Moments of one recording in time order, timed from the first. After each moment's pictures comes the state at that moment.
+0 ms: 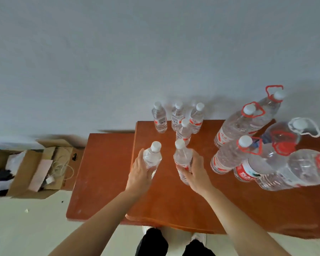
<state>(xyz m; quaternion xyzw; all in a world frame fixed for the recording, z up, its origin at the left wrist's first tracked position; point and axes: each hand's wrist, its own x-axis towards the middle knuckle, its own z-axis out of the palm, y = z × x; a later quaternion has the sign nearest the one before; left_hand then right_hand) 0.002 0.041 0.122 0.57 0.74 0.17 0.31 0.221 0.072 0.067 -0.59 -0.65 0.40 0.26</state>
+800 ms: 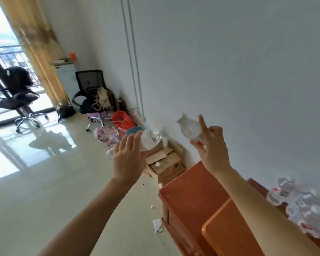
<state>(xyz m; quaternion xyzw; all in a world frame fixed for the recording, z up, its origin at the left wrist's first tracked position) -0.195 -0.303 0.370 0.35 0.86 0.22 -0.30 -0.071 -0.064 0.363 -0.15 -0.89 0.16 0.40</state>
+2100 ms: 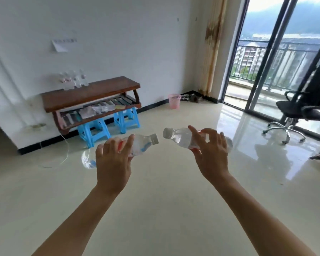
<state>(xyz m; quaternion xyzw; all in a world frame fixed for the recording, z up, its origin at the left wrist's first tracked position) -0.523 -1.084 0.377 -0.35 0.84 -0.17 -0.37 -0.782 -0.948 0.374 0.51 -0.74 0.31 0.30</state>
